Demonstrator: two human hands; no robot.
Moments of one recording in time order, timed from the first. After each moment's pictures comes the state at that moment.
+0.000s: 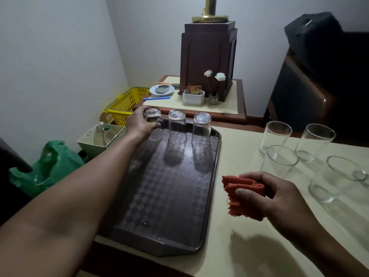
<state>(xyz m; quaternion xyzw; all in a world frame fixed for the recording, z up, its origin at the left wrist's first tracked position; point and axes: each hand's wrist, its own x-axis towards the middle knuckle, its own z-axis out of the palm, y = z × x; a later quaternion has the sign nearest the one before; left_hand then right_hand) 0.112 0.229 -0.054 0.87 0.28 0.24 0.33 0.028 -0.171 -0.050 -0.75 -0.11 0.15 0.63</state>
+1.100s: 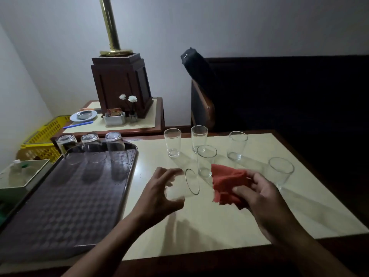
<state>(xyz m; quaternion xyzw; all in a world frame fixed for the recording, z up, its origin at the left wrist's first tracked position) -0.010 -0.102 -0.070 0.89 -0.13 0.11 0.42 -0.044 -0.372 -0.003 -0.72 0.04 0.02 0.69</state>
